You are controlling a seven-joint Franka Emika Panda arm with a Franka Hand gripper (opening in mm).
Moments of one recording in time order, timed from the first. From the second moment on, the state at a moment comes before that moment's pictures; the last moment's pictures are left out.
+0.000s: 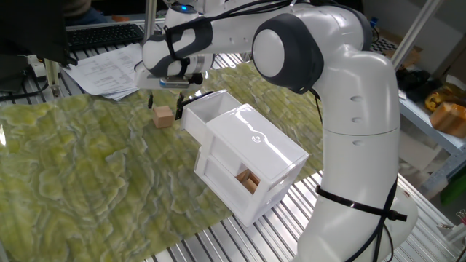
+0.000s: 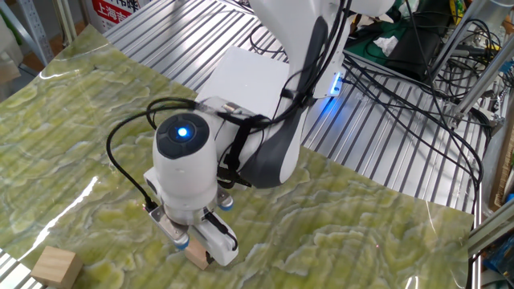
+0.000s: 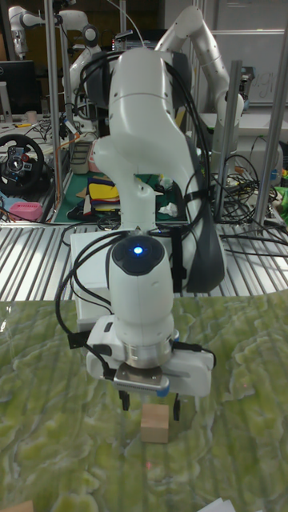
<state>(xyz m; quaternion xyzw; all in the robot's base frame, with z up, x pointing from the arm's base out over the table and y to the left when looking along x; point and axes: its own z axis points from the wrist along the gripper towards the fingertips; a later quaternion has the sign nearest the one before) 0.658 0.025 0.114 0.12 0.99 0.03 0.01</state>
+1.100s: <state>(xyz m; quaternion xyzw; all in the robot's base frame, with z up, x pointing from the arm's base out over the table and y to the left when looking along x) 0.654 0.019 0.184 0.13 0.99 0.02 -0.01</state>
